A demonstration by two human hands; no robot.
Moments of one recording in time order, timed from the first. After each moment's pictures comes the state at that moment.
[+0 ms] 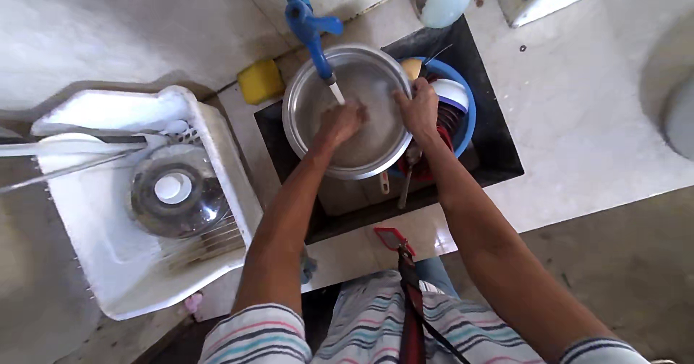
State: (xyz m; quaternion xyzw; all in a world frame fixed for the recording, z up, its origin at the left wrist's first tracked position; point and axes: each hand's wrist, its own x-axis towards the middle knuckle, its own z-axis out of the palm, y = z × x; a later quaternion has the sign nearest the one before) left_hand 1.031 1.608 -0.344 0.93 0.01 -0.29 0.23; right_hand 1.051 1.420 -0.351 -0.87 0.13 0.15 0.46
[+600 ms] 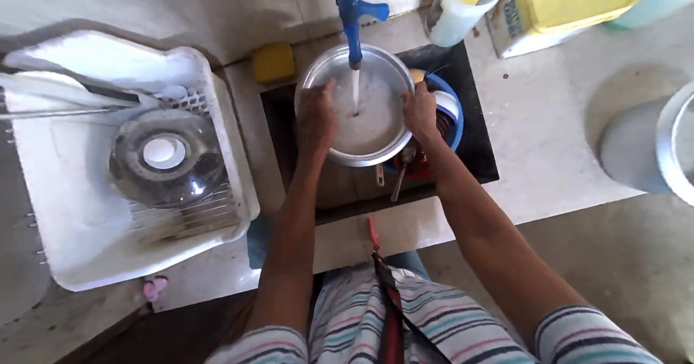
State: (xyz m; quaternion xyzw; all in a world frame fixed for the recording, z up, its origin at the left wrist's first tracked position) left_hand 0.965 1.642 -0.304 0.96 0.13 0.01 0.25; right_hand 1.047 1.430 -0.337 -0.93 0.07 0.18 0.31
